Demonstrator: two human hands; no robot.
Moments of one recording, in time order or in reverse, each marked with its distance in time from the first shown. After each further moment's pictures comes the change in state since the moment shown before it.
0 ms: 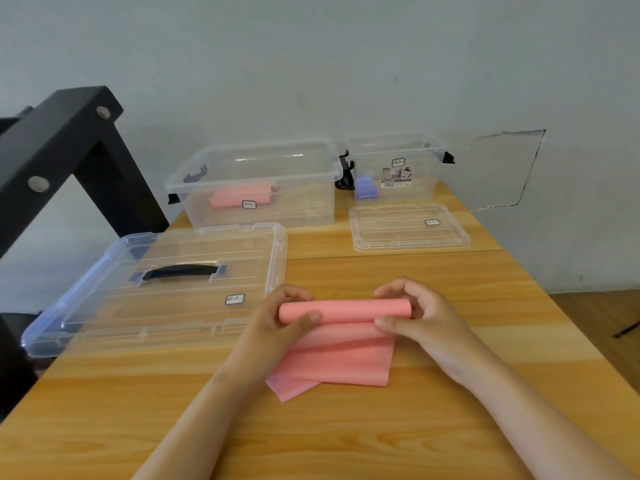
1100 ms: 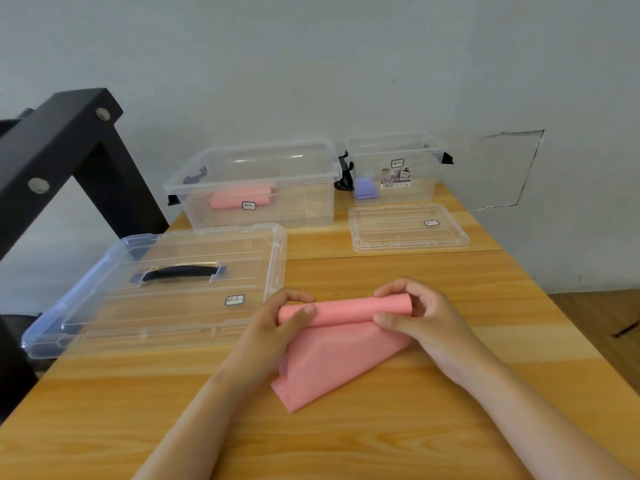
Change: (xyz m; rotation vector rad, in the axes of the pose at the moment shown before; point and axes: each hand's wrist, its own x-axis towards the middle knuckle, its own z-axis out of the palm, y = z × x) left_hand -0.003 0.006 0.000 -0.051 -0.032 -0.062; right_hand 0.000 0.001 0.001 0.048 0.034 -0.030
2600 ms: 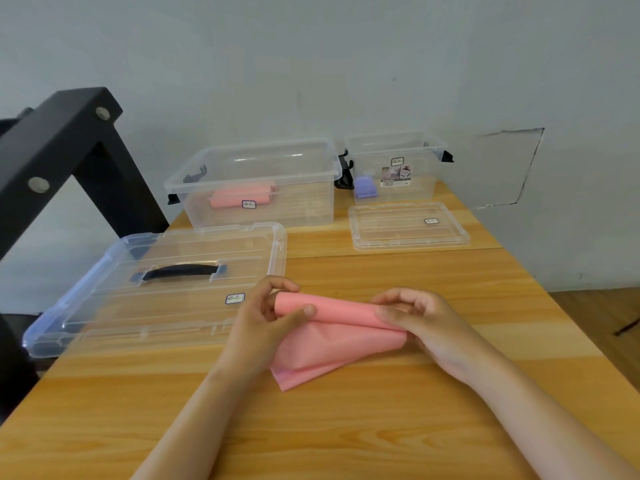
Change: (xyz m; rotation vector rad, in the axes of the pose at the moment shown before) left_hand 0.001 0.003 -0.004 -0.141 0.088 0.078; right_hand 0.002 0.003 -0.002 0.020 -0.095 0.123
